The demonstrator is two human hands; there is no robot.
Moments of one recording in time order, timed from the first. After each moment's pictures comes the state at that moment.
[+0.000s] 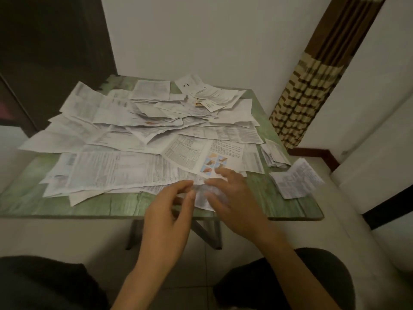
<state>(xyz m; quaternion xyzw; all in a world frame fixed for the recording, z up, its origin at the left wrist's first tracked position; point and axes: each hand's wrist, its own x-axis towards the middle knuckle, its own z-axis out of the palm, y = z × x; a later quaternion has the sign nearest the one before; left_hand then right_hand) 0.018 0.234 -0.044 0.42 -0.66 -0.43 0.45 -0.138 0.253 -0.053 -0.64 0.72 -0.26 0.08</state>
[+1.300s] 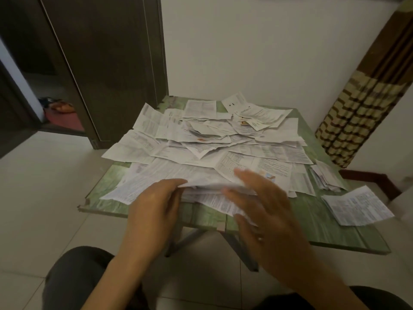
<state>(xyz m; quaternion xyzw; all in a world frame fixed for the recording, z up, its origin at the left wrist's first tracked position) 0.117 0.181 -0.022 0.44 -0.79 -0.14 0.41 -0.077 0.263 -0.010 -0.77 0.53 -0.33 -0.14</state>
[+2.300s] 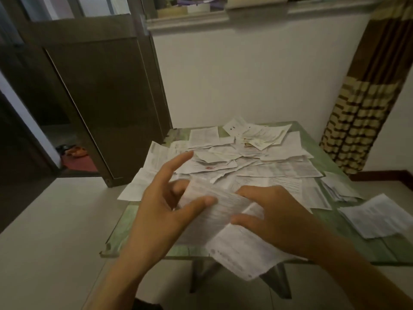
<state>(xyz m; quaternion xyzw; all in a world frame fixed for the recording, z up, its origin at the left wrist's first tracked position) 0.113 0.182 0.078 0.37 -0.71 -0.42 0.43 -0.074 0.229 0.053 -0.74 0.59 -0.31 0.10</state>
